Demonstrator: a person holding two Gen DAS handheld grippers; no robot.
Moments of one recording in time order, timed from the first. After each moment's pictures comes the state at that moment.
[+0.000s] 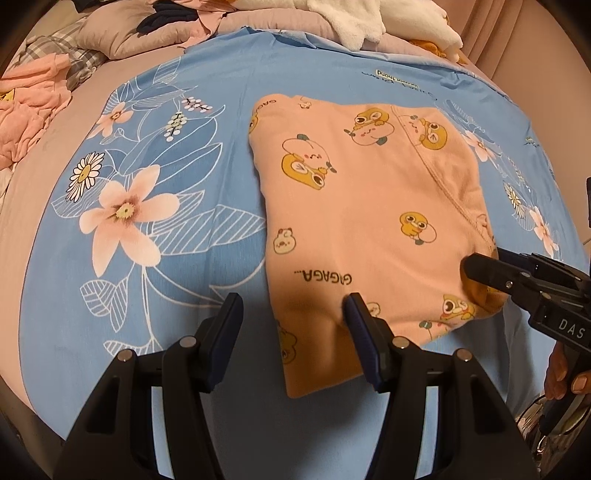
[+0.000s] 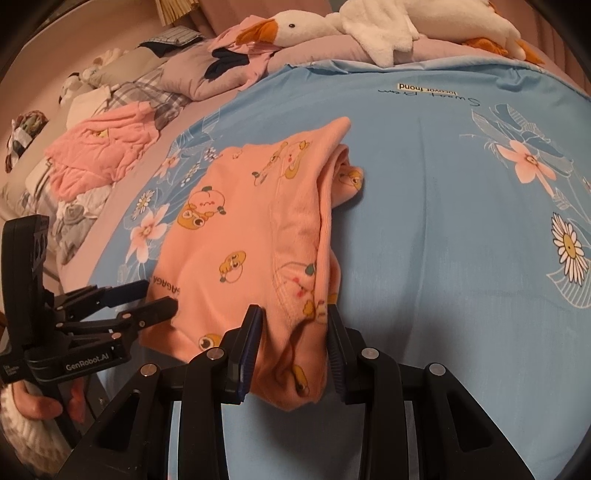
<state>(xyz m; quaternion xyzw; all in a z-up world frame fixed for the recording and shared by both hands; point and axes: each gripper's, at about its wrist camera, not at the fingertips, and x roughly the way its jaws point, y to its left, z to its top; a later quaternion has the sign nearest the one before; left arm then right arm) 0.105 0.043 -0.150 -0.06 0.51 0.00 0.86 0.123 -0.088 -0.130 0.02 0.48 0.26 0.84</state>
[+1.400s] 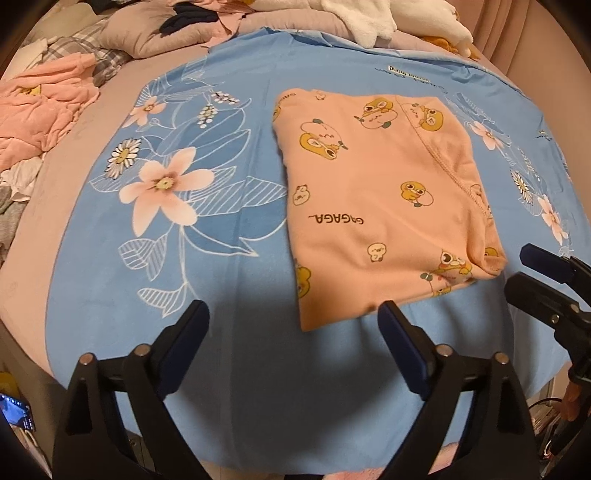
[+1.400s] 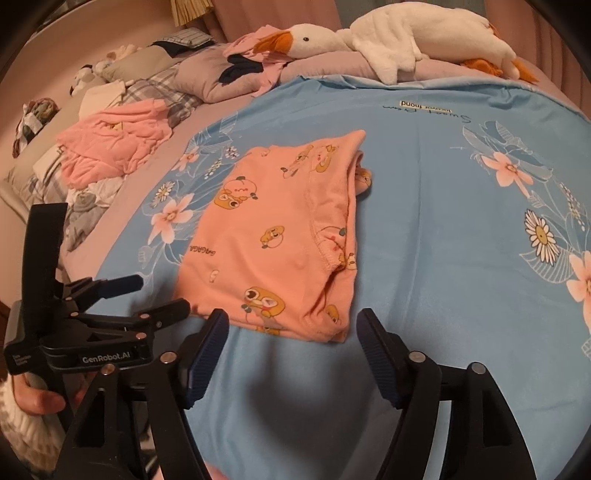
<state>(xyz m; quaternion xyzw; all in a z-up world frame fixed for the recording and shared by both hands) 0.068 0.038 -0.137 -0.04 0.52 0.05 0.85 0.079 -0.088 -0.106 0.01 0.46 0.26 0.85</state>
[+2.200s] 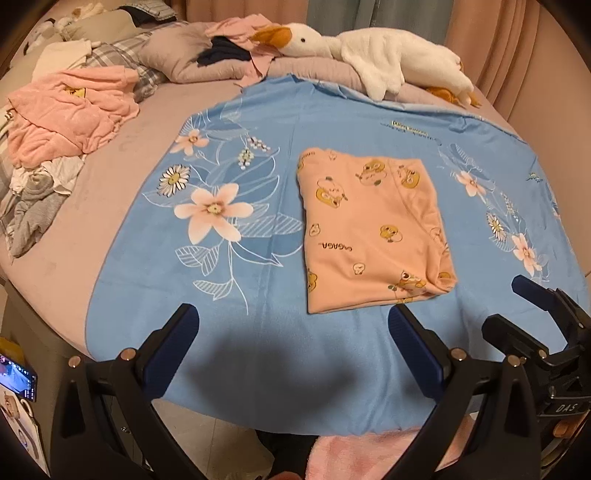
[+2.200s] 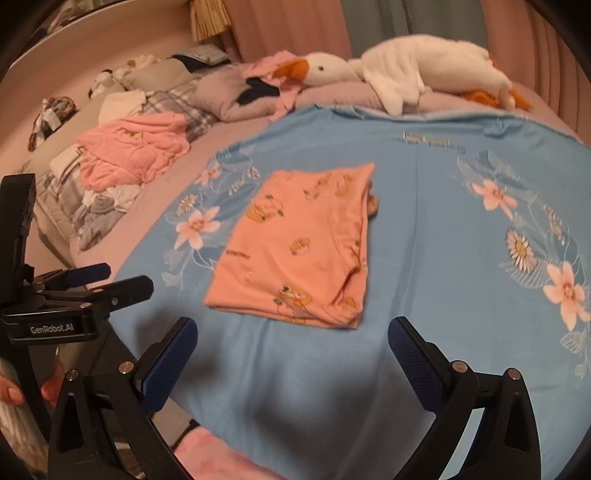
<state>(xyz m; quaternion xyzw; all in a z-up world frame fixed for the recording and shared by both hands) 0.014 0.045 -0.064 -0.07 0.46 0.08 0.88 0.033 -0.087 -0.068 0.00 0.40 0.26 0.88</state>
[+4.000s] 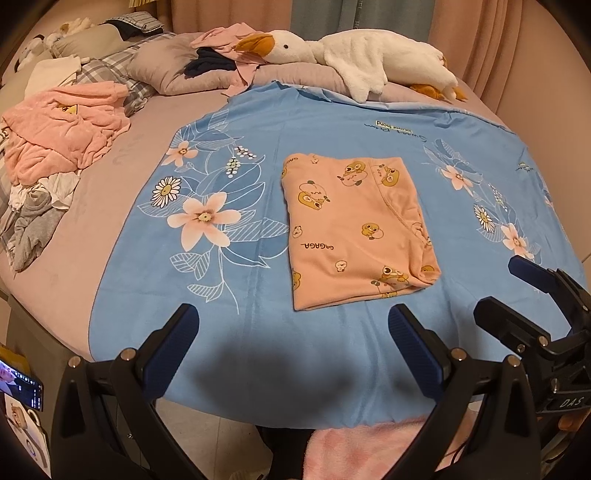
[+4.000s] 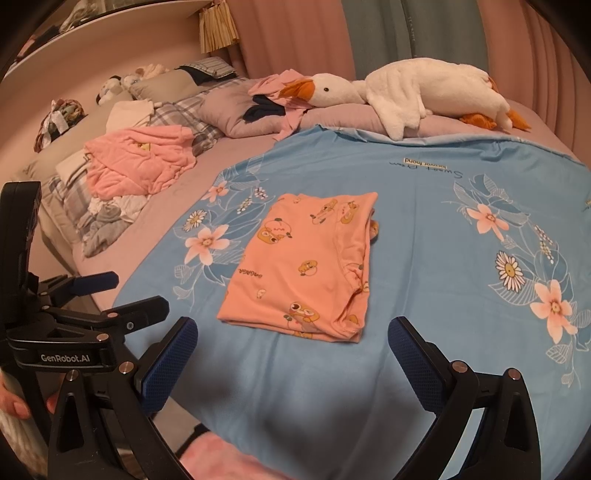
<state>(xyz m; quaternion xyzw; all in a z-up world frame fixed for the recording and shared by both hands) 0.009 0.031 -0.058 -0.05 0.45 0.06 0.89 0.026 -0.086 -0.053 -0.01 0.38 0.26 0.89</state>
